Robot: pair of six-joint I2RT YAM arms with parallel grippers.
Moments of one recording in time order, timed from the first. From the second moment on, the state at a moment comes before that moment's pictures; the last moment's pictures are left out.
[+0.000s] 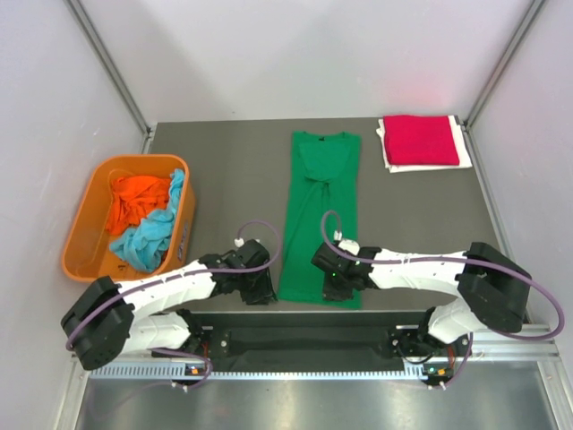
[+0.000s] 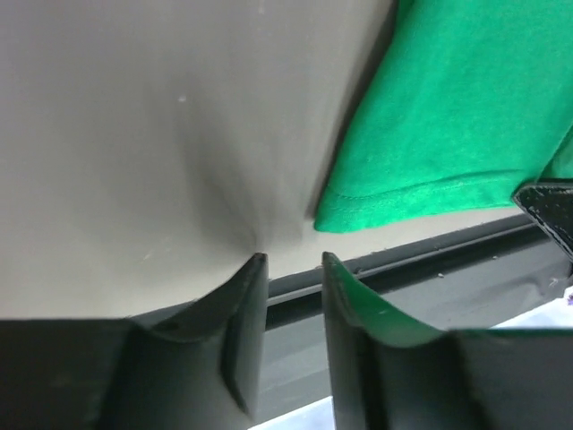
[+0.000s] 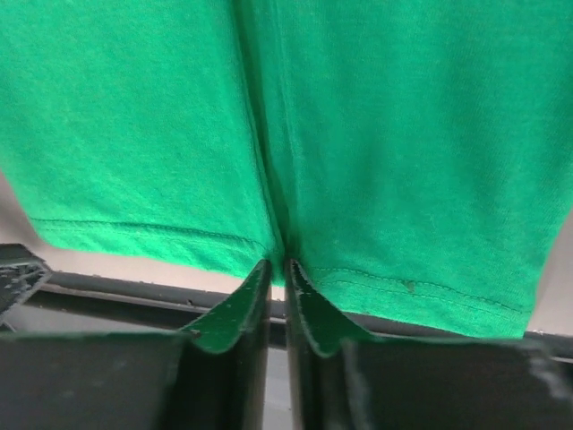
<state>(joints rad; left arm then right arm) -0.86 1.18 0.51 -0.44 0.11 -1.03 1.08 1.45 0.74 -0.52 0.11 1.21</state>
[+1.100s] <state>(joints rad) -0.86 1.26 0.56 -0.46 0.03 -0.97 1.07 1.57 0.90 -0.68 0.25 1.02</state>
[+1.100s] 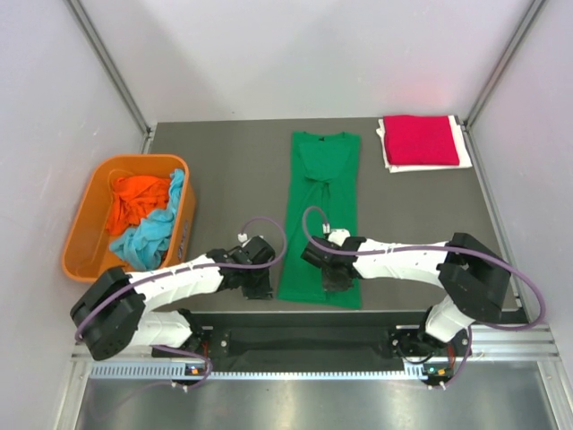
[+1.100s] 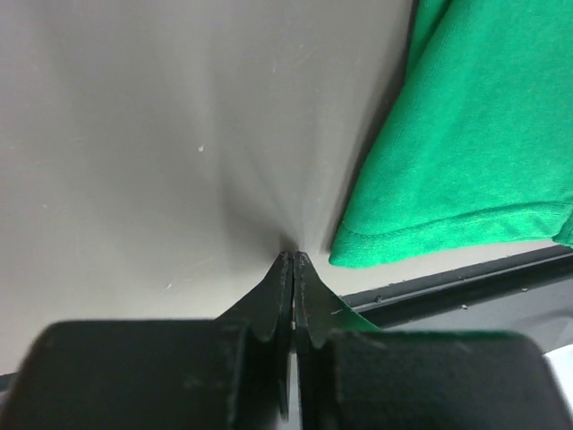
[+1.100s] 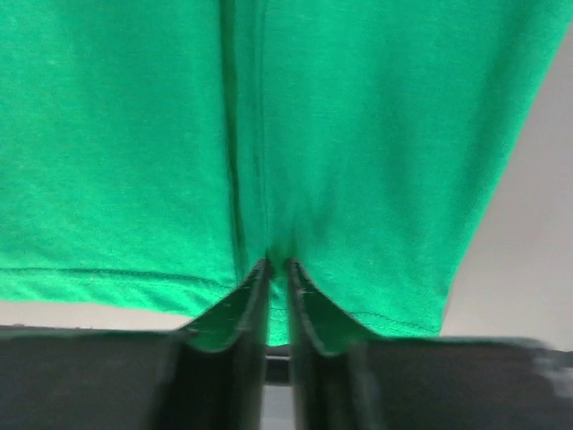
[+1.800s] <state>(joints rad) -0.86 1.32 0.59 -0.41 0.06 -0.91 1.07 1.51 0.88 -0.64 0.22 1.03</state>
